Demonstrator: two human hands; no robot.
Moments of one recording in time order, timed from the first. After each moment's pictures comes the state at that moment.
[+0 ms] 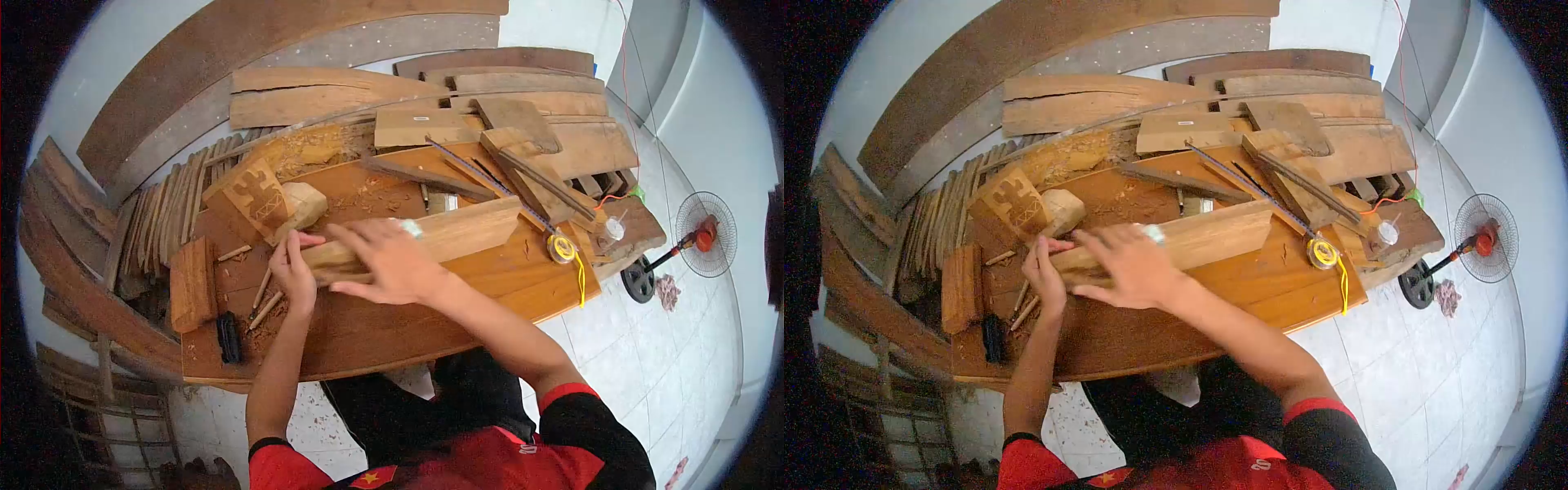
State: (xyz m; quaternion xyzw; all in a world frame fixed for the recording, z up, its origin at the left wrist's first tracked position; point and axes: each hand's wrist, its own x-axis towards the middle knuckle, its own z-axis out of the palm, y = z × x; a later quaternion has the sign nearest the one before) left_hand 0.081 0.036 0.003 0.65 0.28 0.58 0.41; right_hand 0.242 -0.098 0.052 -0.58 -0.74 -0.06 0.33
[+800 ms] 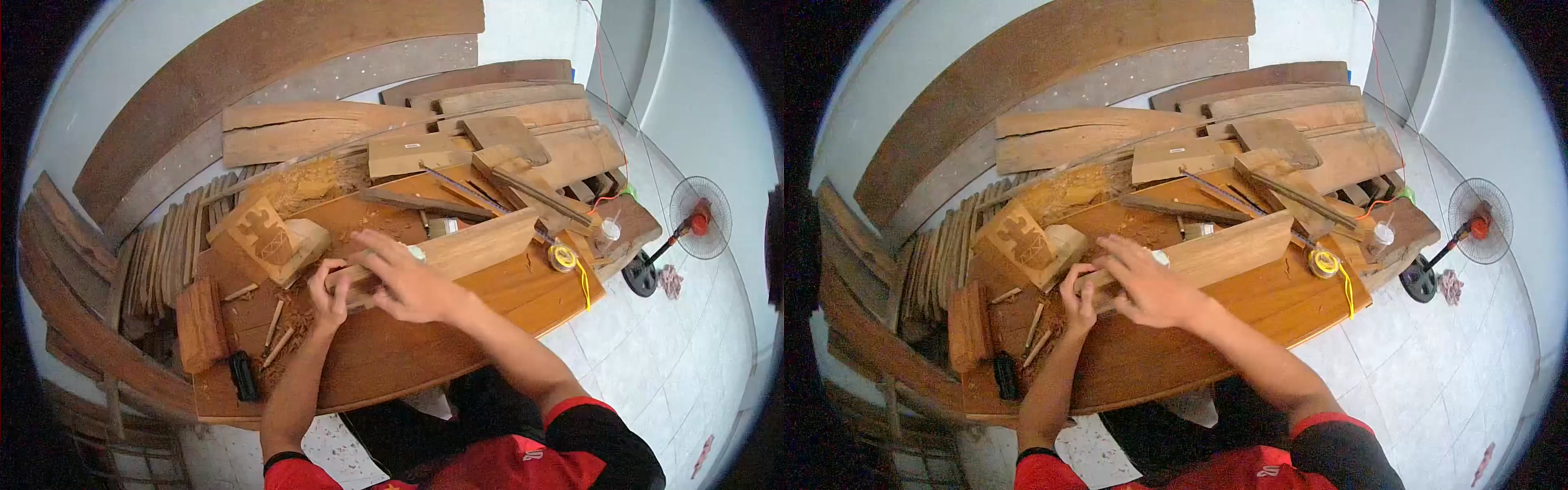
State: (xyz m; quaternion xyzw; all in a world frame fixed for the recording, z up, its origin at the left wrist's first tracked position) left_hand 0.098 0.064 -0.033 0.77 0.10 0.48 0.41; right_hand 0.260 -0.090 0.039 -0.53 -0.74 -0.04 0.41
